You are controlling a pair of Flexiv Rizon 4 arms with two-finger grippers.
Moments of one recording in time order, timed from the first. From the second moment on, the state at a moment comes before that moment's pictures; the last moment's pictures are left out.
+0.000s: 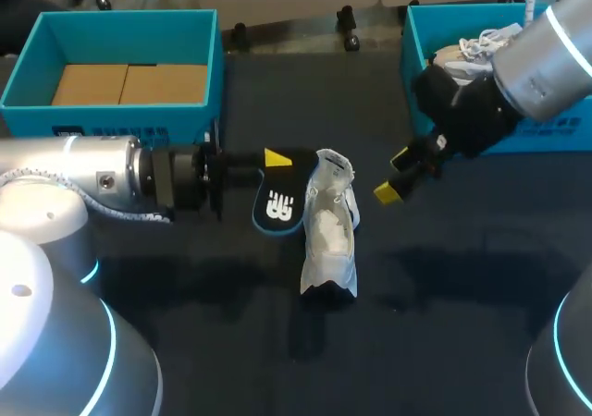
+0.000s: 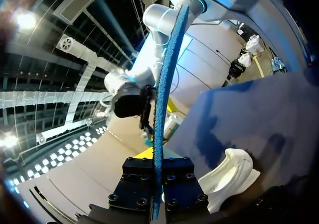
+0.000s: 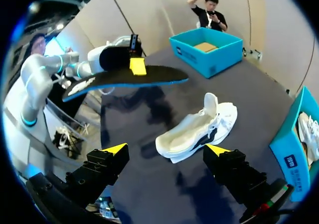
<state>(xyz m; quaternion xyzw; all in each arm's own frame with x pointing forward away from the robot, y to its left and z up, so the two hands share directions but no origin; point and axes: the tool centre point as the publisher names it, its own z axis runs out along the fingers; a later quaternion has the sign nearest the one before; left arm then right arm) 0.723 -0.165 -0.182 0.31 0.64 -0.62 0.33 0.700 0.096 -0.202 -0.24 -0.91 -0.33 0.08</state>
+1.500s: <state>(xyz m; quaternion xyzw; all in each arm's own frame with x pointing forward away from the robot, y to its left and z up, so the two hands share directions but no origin) 0.703 -0.197 -0.253 0.28 0.64 -0.65 0.31 0.691 0.083 -0.236 -0.06 -0.96 -0.27 0.01</state>
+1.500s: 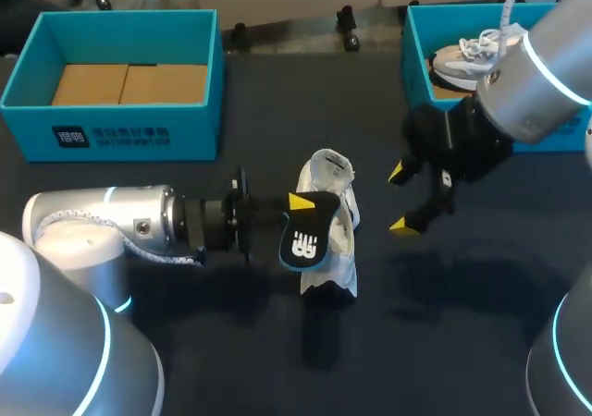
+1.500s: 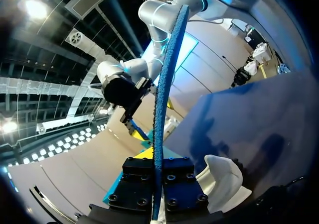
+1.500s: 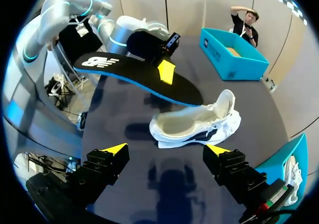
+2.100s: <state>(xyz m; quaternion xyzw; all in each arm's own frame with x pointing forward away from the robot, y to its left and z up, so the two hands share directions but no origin) 0.703 -0.201 -0.270 0.29 0.64 -0.65 0.29 0.689 0.078 -0.255 -0.01 -0.97 -0.25 -0.02</state>
